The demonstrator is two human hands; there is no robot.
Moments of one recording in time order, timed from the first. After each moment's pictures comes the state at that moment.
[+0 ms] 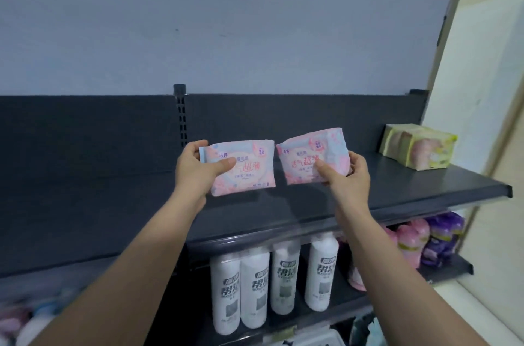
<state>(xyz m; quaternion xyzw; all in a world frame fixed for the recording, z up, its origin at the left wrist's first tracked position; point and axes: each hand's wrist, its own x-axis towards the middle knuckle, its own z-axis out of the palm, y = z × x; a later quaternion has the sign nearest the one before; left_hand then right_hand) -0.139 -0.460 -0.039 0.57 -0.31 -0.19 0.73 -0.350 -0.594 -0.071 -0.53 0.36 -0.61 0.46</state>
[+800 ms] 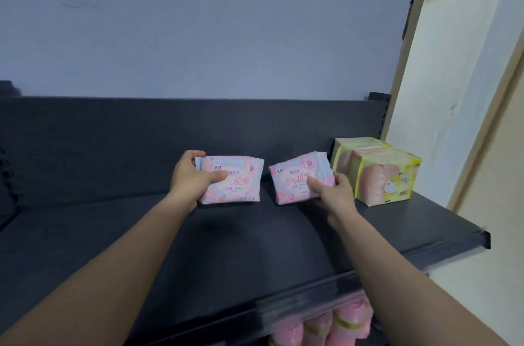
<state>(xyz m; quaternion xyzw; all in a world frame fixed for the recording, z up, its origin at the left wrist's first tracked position) -0.230 -0.774 -0.055 0.67 -0.34 -0.19 0.63 -0.461 -0.919 -0.099 -0.51 0.45 -0.52 0.52</state>
